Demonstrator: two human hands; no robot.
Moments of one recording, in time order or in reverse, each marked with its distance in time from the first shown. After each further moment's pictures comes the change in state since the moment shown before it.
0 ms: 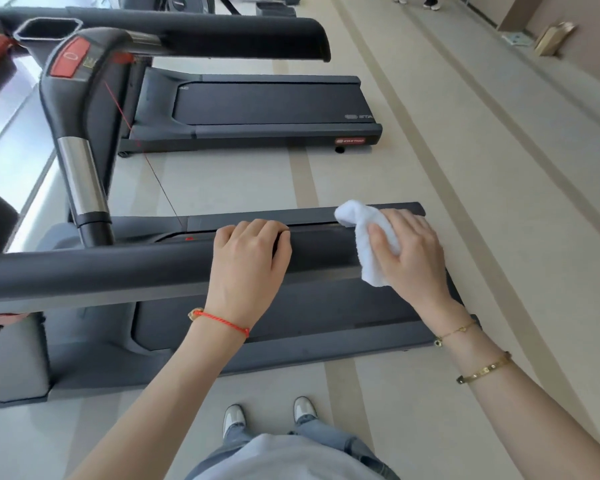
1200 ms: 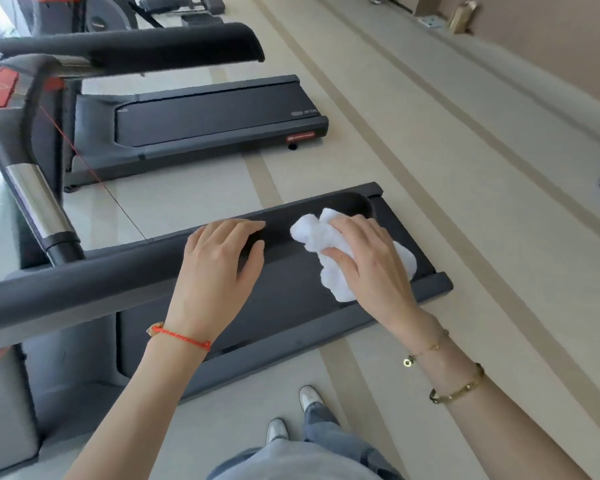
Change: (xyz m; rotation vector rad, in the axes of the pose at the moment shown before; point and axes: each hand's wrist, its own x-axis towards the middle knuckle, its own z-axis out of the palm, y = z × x) left_hand -0.035 -0.013 -0.036 -0.152 -0.092 0.272; right_hand -0.073 -0.077 -0.040 0.018 -0.054 0.056
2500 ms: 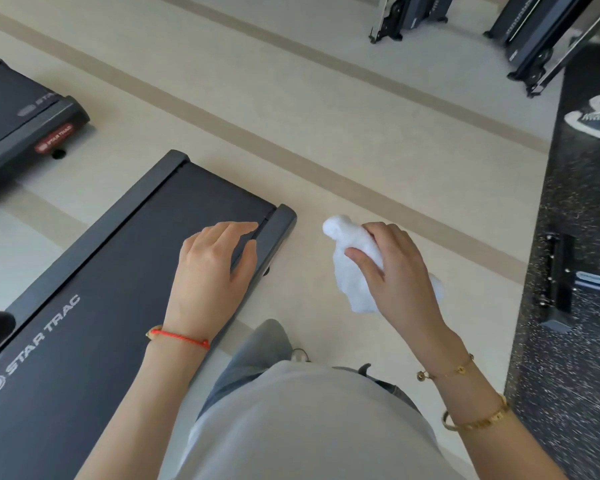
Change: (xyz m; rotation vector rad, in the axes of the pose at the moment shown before) left_hand 0.074 0.330 0.271 -0.322 -0.420 0.439; right_hand -0.230 0.282 -0.213 -0.147 0.191 0.892
